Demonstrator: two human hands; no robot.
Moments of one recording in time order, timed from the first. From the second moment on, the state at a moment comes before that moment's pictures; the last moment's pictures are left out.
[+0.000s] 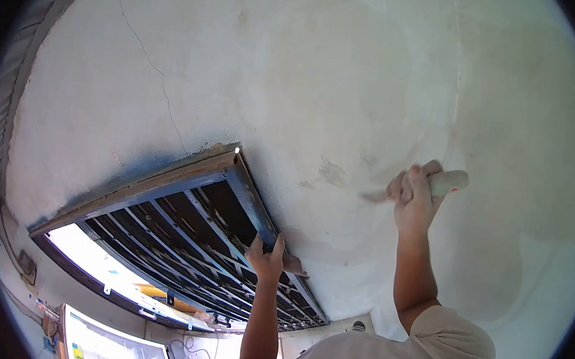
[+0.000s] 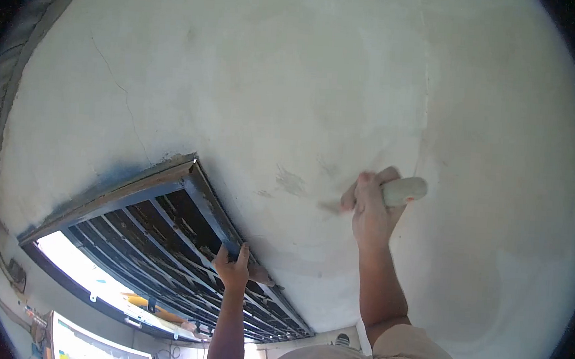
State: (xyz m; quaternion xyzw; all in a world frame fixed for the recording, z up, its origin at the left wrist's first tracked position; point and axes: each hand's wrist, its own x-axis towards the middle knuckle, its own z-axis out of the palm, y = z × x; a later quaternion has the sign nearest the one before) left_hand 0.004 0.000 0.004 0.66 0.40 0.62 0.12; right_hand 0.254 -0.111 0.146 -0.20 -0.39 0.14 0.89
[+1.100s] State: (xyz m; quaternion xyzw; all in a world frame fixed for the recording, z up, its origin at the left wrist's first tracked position) left_hand 0.005 0.001 0.002 0.62 0.42 0.62 0.26; right_hand 0.266 -0.154 -0.061 -0.30 -0.40 0.67 0.54
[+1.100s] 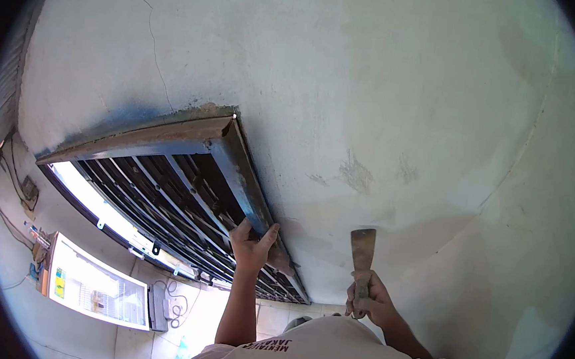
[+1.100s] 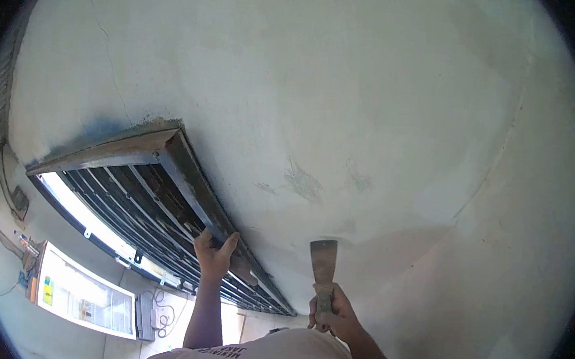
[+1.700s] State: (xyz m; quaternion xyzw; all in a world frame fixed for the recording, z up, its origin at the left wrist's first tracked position) left_hand 0.000 -0.001 0.002 0.61 0.41 0.60 0.31; right_hand 0.237 -0.117 0.032 -0.47 -0.37 0.46 0.66
